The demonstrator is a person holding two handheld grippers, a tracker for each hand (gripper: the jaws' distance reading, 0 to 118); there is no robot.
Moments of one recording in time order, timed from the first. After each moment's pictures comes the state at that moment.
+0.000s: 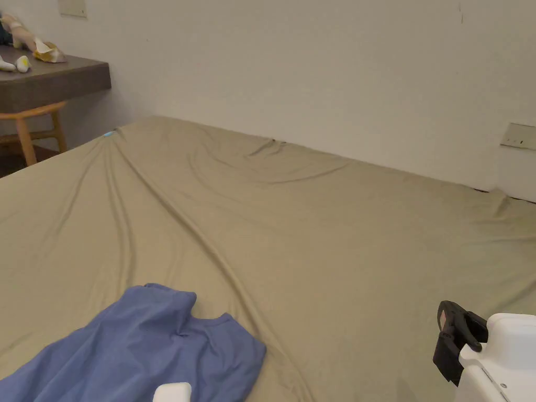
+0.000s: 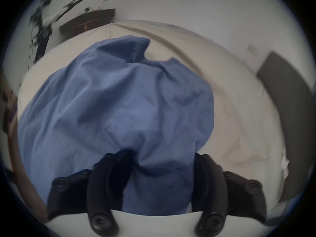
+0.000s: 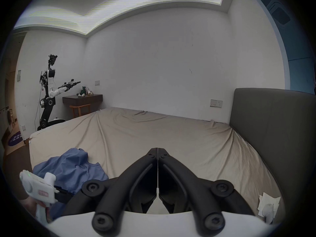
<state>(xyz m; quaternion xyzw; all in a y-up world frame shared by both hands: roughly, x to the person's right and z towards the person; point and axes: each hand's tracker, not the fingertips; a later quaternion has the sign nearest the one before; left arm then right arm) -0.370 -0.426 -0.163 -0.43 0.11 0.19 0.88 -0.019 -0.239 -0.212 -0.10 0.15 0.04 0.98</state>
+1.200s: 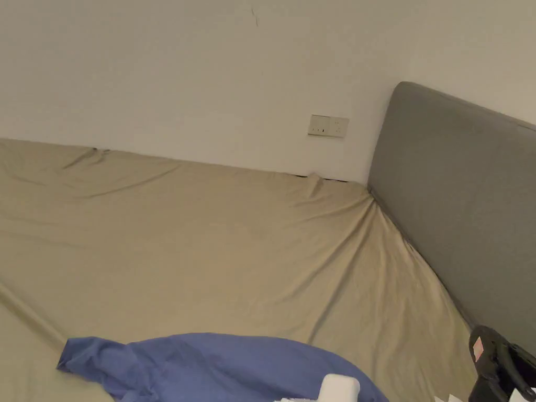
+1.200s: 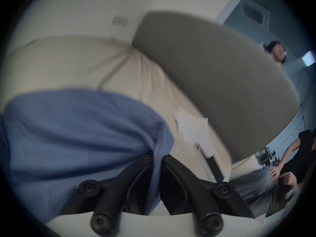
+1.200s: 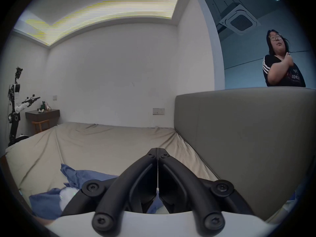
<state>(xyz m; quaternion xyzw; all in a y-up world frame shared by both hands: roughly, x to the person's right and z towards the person) 0.089 -0.403 -0.258 -0.44 -0.36 0.08 0.82 0.213 -0.205 -0.103 -0.05 -0.06 0.02 1.00</state>
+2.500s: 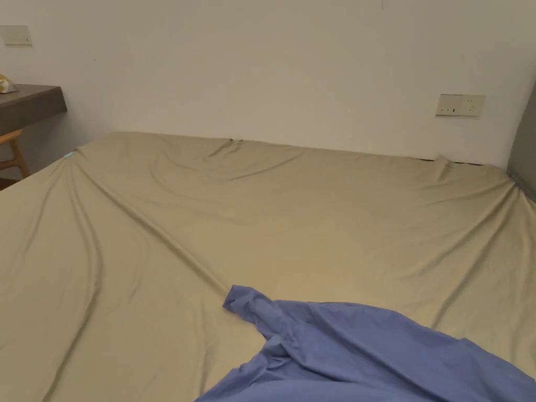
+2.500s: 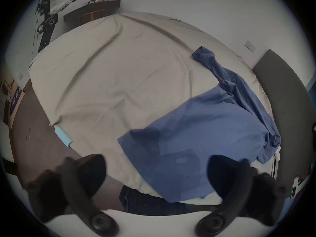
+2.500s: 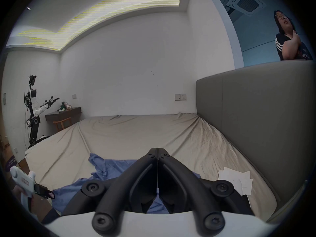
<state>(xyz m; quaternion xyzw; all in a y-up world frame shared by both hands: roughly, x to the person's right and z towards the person) -0.335 -0.390 -0.053 -0.49 0.11 0.17 0.84 0.157 -0.245 -0.083 -0.10 0.04 -0.03 0.99</state>
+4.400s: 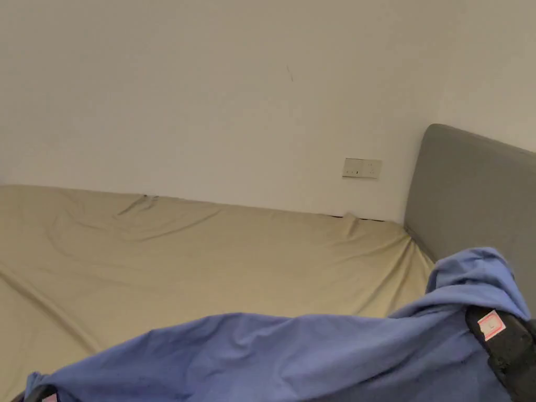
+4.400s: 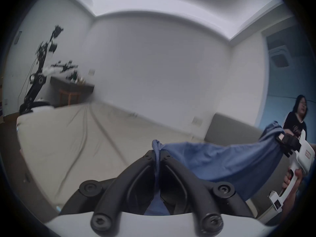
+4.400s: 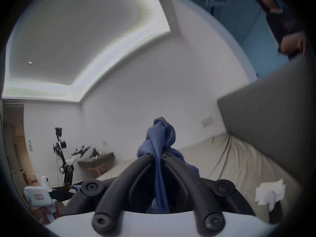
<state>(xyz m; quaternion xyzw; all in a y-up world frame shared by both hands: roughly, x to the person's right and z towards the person) -0.271 -0.164 -0.019 -0.04 0.01 0.15 0.99 0.165 -0.113 -0.039 0.08 0.14 -0.19 0.97</state>
